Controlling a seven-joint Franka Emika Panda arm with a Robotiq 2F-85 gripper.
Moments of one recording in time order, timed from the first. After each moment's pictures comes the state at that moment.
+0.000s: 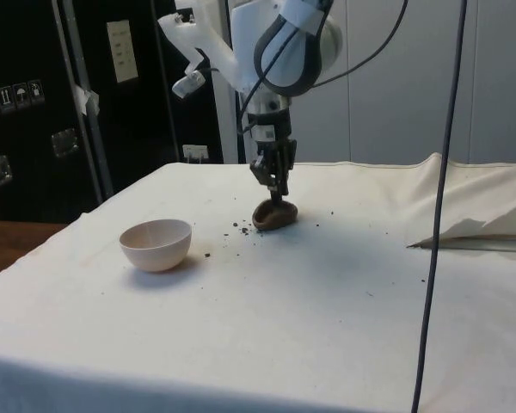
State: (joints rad) arm -0.05 0.36 -0.19 -2.28 -0.12 2.66 0.11
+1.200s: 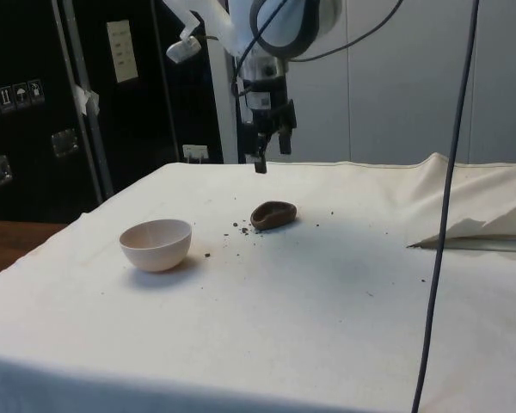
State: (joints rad) arm -0.05 0.24 -0.20 -2.28 -0.12 2.57 0.10
